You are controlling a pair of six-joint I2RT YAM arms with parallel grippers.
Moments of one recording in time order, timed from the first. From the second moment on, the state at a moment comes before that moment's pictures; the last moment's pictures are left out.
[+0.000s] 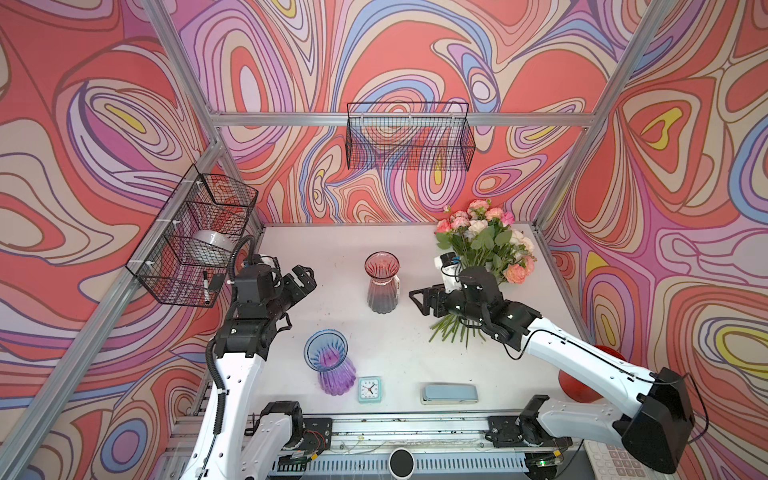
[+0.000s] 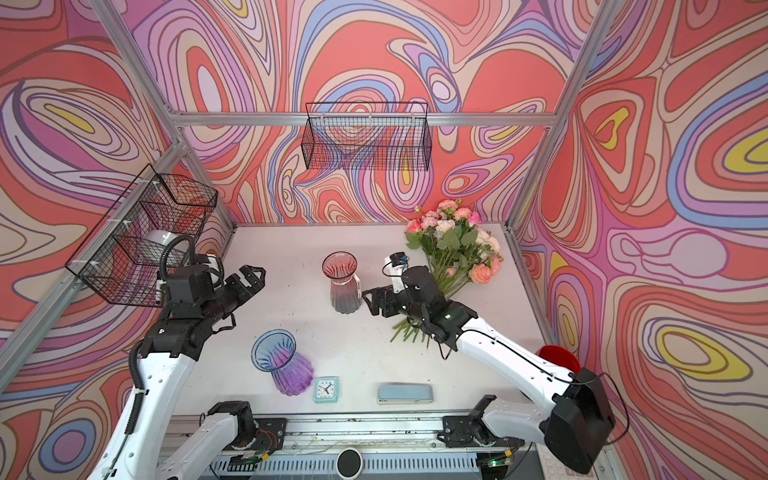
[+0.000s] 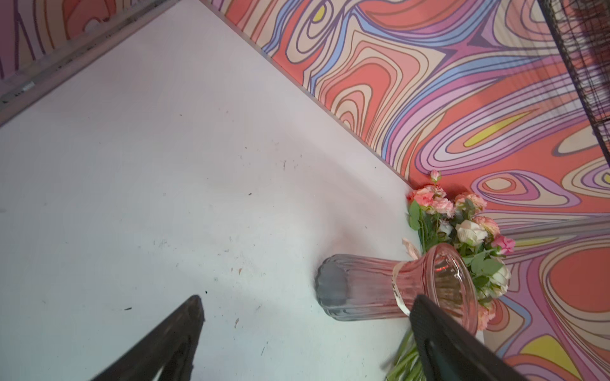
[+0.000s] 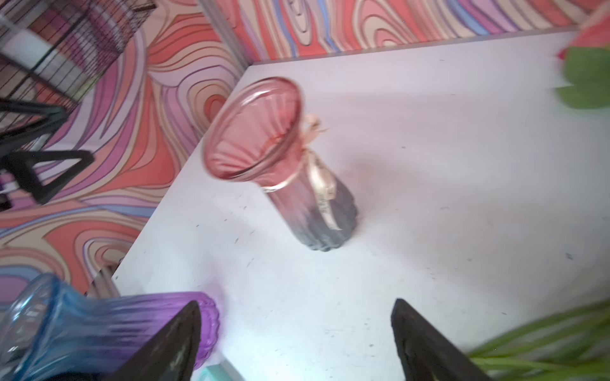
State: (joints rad) left arm 0.03 0.85 0.94 -0.65 0.13 -0.68; right arm 0.77 1.22 0.96 -0.23 -0.10 0.45
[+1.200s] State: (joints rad) left arm 0.03 0.65 1.10 -0.87 0.22 -0.65; right arm 1.25 1.84 1.66 -0.47 0.05 0.37
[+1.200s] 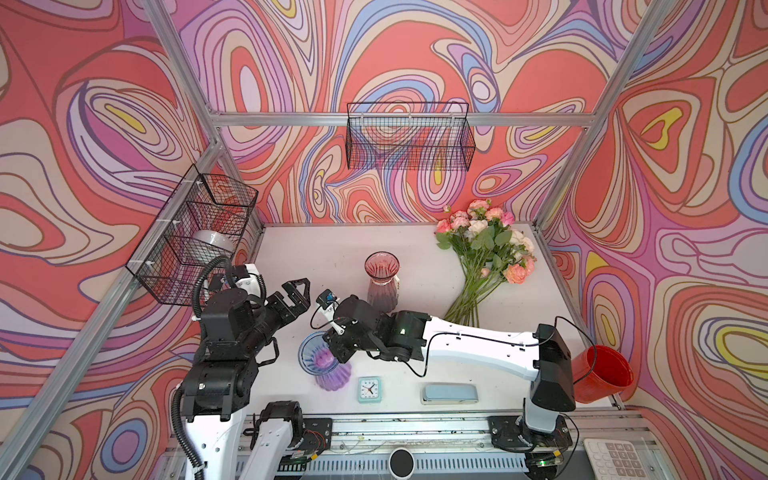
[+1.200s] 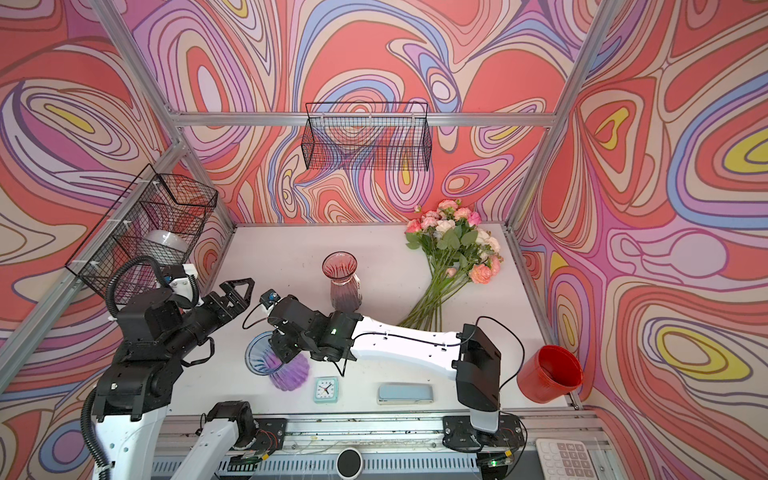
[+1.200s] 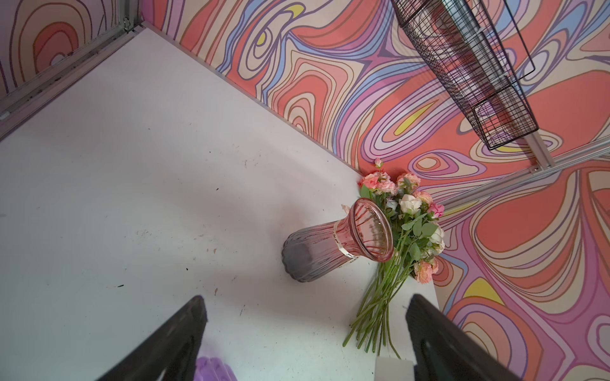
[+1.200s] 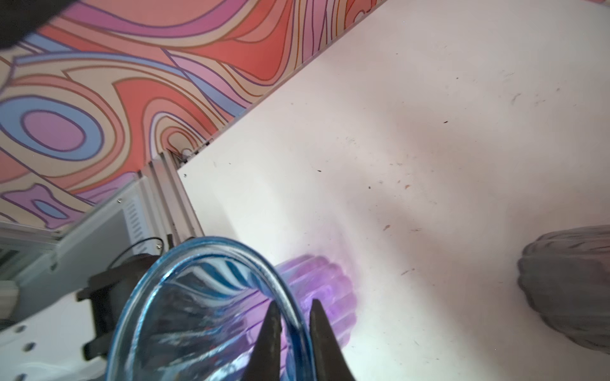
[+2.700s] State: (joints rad) left arm 0.03 0.75 1.05 -0.90 0.03 -0.64; right arm 0.89 2.42 2.50 -0.66 -0.12 0.52
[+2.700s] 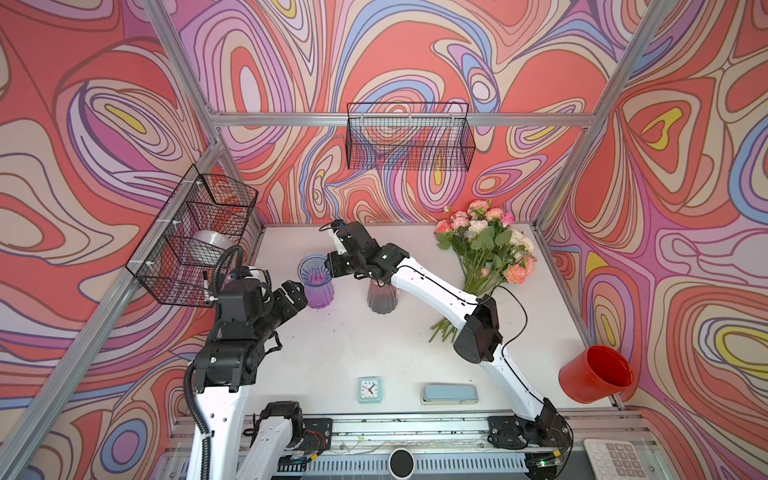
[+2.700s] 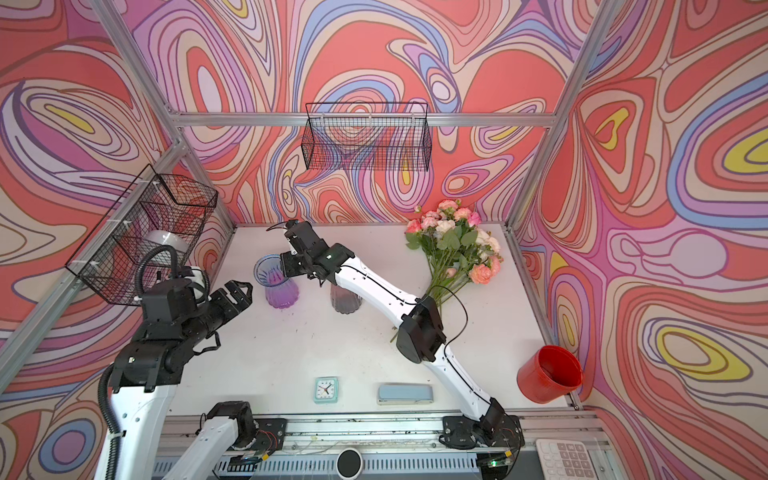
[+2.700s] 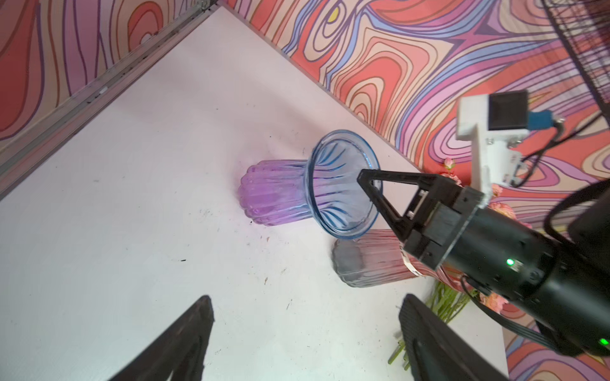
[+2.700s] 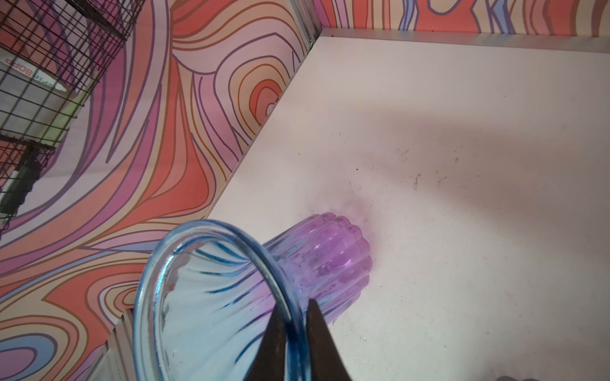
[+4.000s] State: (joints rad) left arm -0.18 0.80 1.00 -0.71 0.08 -0.69; right arm 0.88 1.57 1.59 -0.29 -0.03 0.48
